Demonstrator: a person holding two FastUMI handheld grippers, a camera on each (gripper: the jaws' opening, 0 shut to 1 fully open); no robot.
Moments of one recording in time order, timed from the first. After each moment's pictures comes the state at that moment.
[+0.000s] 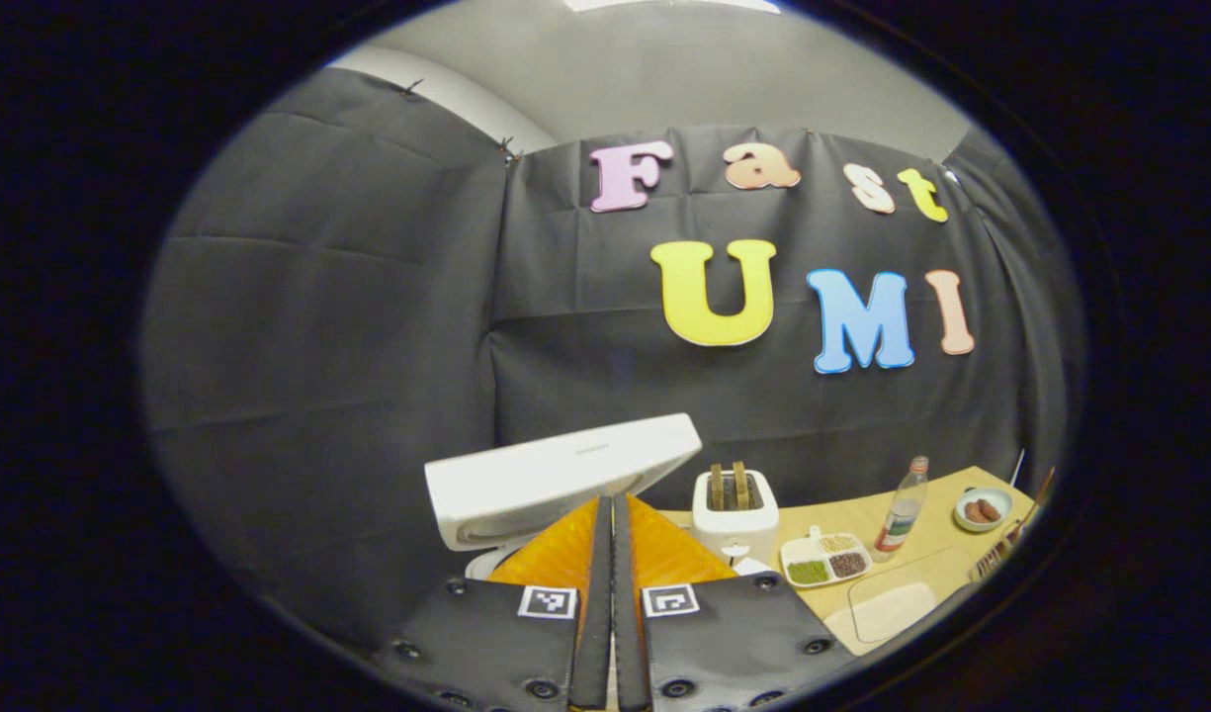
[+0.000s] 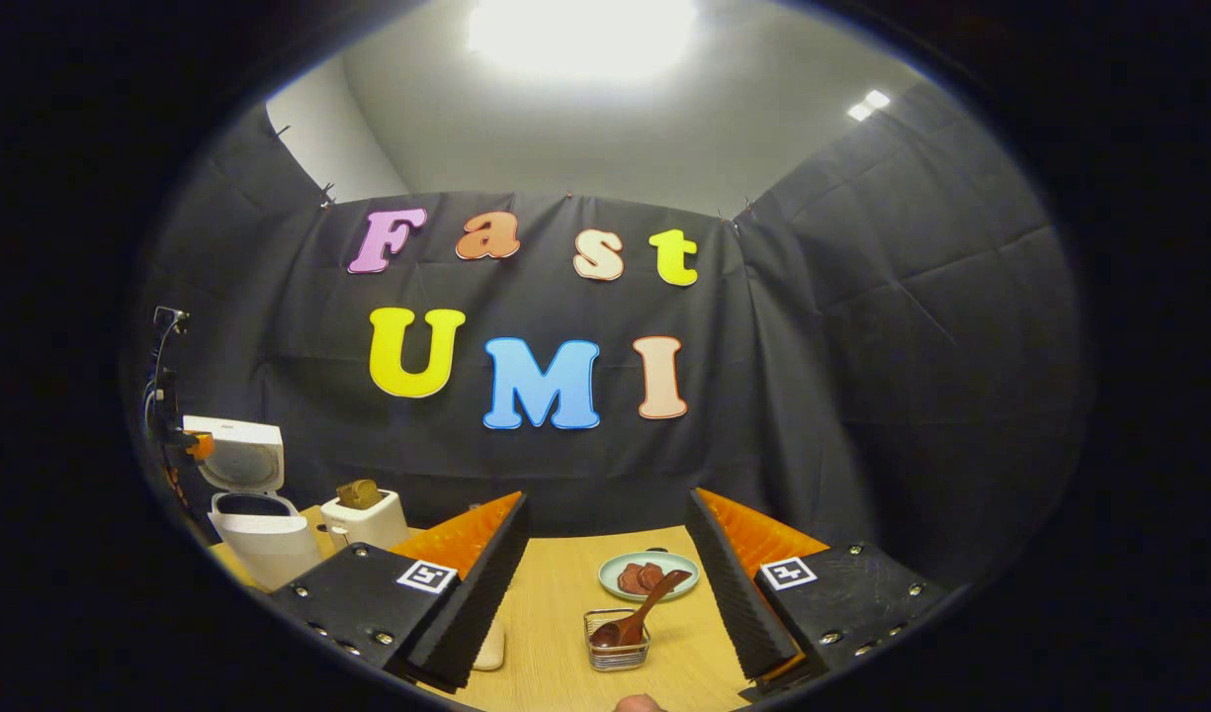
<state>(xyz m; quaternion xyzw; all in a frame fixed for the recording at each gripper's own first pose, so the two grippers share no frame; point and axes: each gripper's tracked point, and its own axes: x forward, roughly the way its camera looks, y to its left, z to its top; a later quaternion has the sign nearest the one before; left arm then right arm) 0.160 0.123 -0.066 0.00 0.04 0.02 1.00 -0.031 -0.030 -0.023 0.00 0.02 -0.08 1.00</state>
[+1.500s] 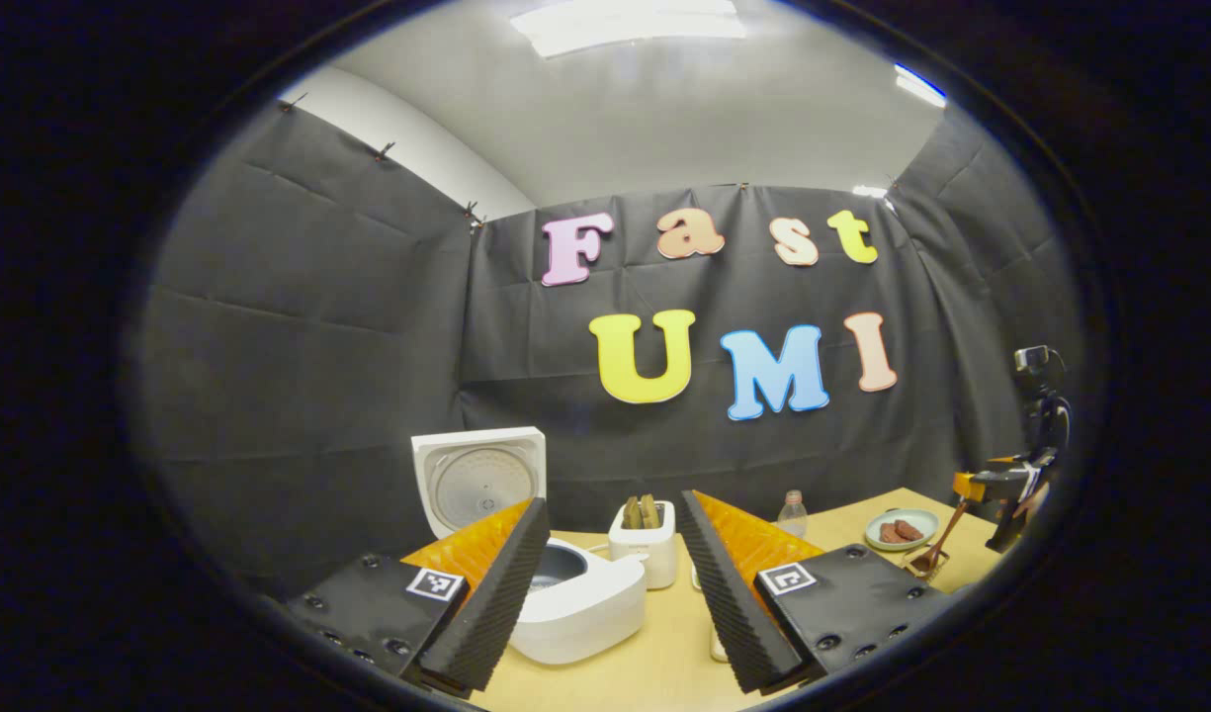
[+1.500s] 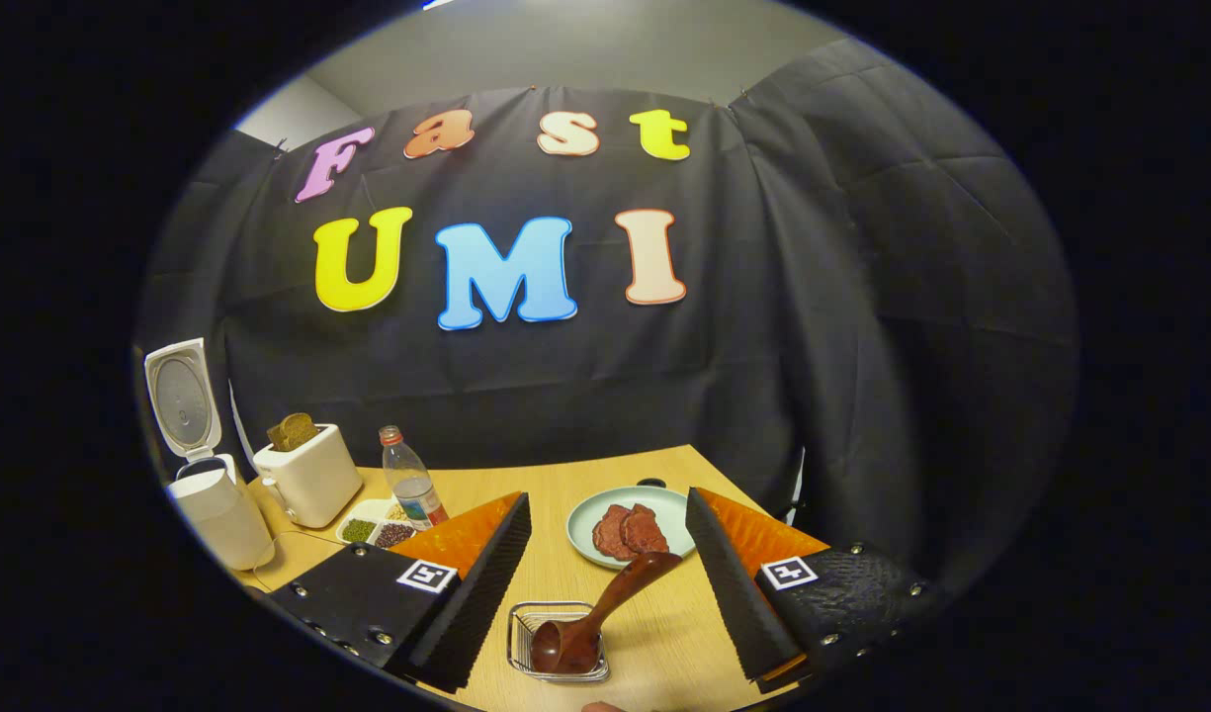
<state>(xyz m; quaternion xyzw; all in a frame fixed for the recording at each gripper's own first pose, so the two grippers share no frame) -0.012 0.020 0.019 0.02 -0.02 -0.02 1.00 0.102 -0.120 -0.187 0.04 0.19 -0.08 0.98</state>
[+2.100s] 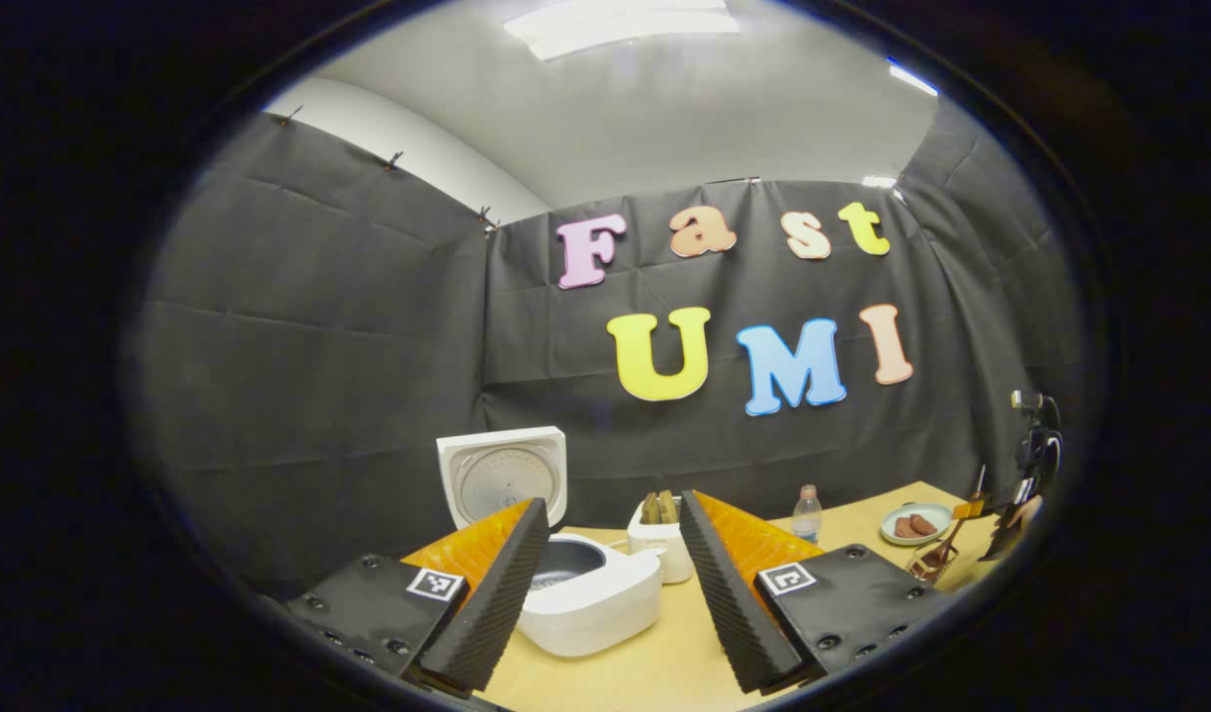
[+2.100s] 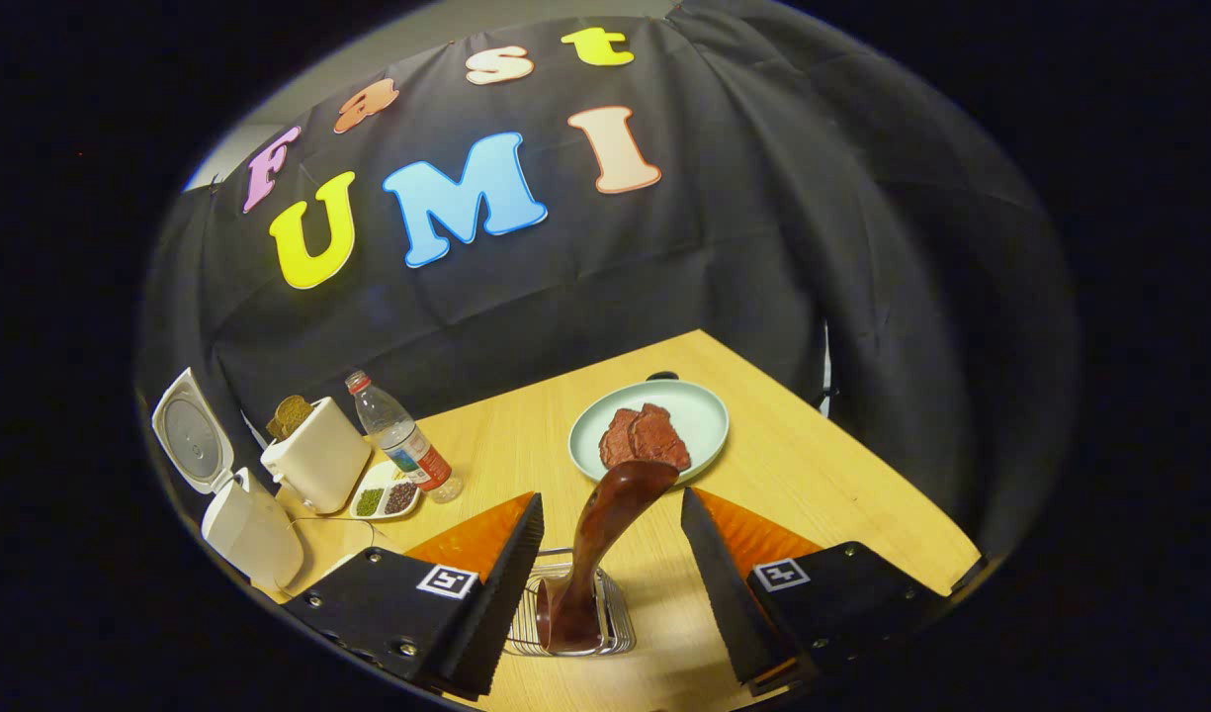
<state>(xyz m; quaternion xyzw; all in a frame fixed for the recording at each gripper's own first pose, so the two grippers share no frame) -0.035 0.021 0.024 0.03 -0.01 0.01 1.00 0.097 -0.120 -0.278 0.16 0.32 -0.05 0.93</state>
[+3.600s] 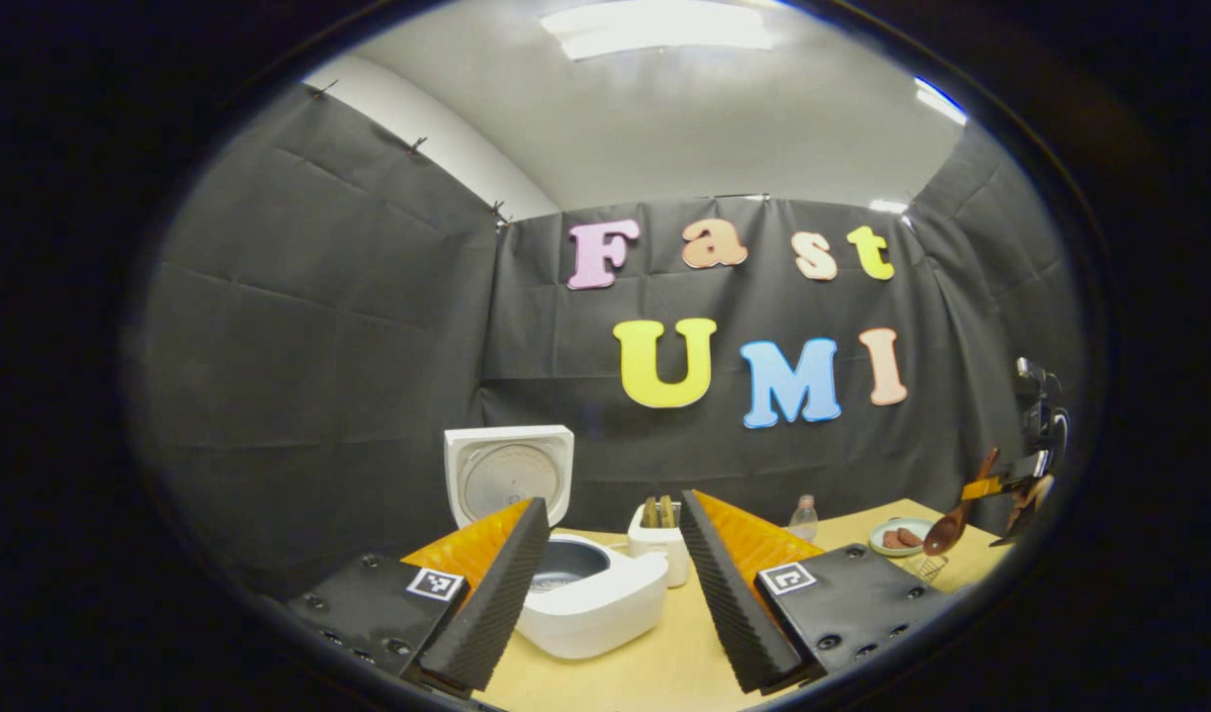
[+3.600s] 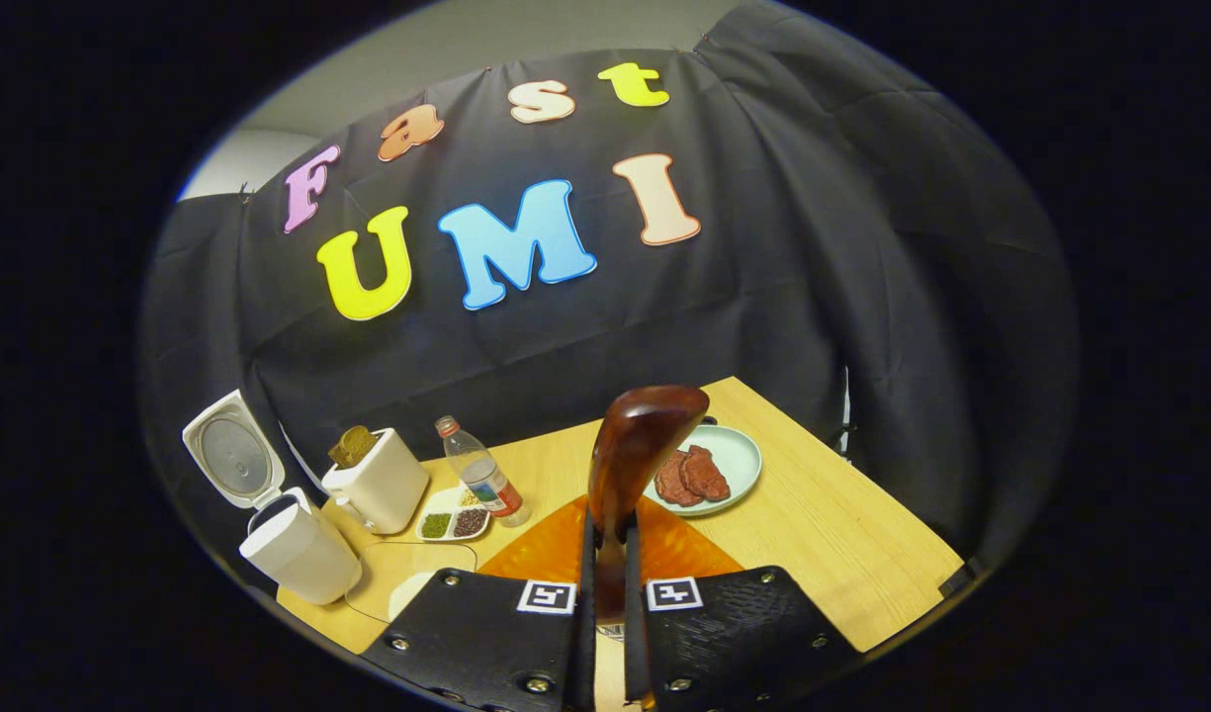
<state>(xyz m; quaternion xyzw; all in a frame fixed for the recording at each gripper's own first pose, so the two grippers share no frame) -0.033 0.072 0.019 -0.02 -0.02 -0.01 1.00 0.077 -0.066 -0.163 0.14 0.24 -0.03 0.96</state>
